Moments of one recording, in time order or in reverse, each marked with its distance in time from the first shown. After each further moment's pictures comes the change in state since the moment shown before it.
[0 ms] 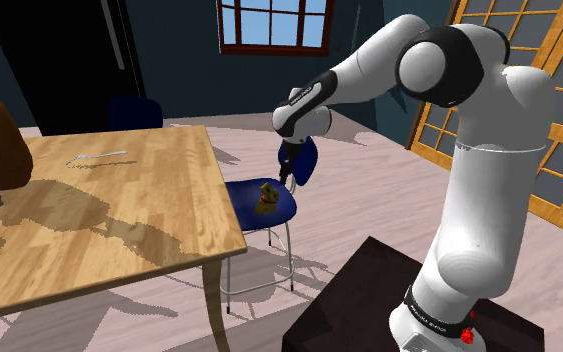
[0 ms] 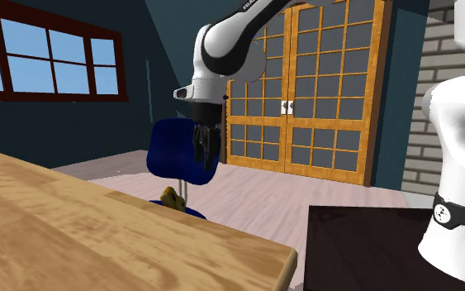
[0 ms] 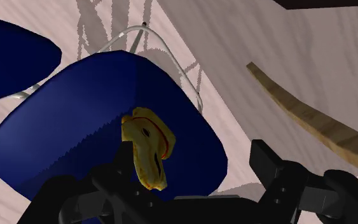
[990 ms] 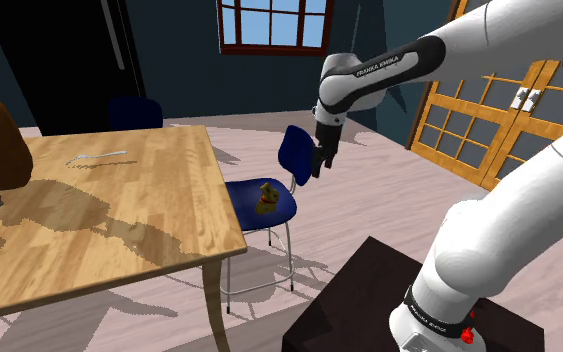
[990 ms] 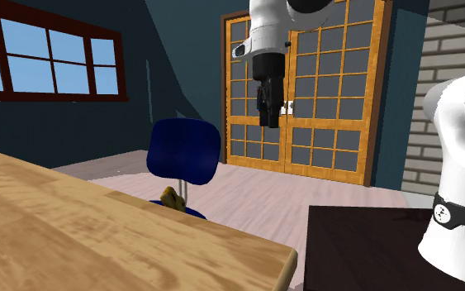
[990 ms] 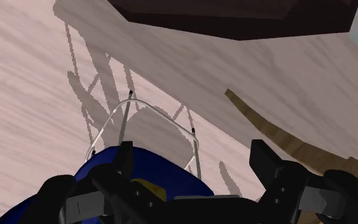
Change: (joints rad) arm -0.049 -0.584 0.048 -0.324 -0.294 -0.320 0.532
